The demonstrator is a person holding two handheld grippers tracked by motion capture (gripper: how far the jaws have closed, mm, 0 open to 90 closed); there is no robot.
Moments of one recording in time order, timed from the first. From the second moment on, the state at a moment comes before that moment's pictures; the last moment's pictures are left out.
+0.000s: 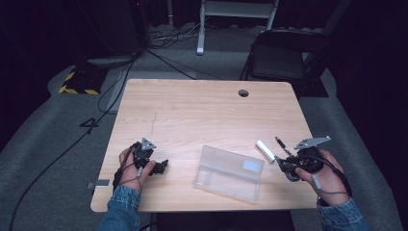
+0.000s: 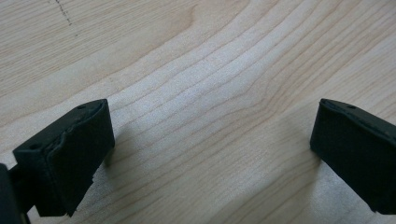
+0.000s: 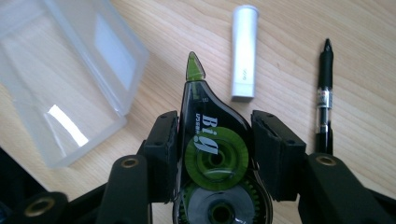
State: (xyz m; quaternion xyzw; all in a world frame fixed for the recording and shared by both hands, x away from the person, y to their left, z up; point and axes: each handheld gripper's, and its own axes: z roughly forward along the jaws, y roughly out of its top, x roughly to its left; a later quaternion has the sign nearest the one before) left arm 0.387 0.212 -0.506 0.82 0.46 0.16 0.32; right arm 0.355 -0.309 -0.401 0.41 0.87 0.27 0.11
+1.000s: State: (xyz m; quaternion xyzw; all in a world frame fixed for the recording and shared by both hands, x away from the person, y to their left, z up) left arm 0.387 0.211 -0.506 0.82 0.46 0.16 0.32; right arm 0.335 -0.240 -0.381 0.30 0.90 0.31 0.09
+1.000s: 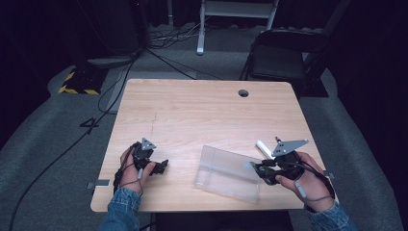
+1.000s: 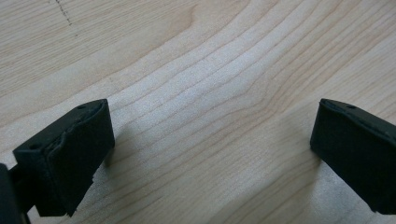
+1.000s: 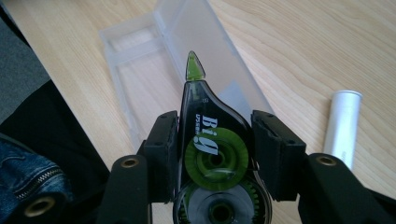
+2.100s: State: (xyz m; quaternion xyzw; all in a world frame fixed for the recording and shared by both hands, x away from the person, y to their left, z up) left arm 0.387 0.211 -0.506 0.82 0.46 0.16 0.32; right arm 0.343 -0.189 -0.421 0.23 0.93 0.28 0.04
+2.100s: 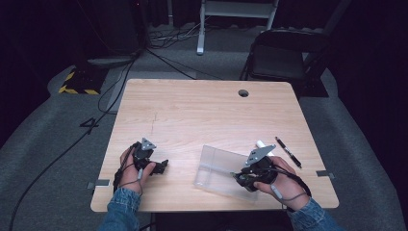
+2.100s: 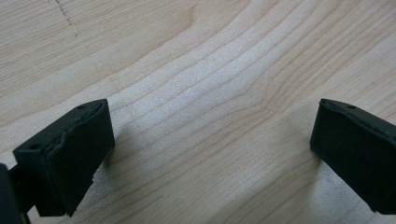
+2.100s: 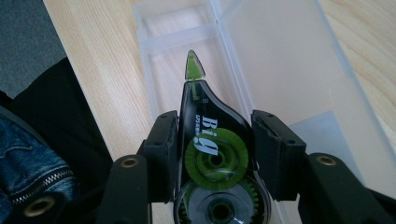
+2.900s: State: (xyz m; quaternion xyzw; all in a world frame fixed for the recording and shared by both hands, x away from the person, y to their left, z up) left arm 0.387 0.211 -0.506 0.82 0.46 0.16 0.32; right arm 0.342 -0.182 -0.445 0.21 0.95 0.24 0.02
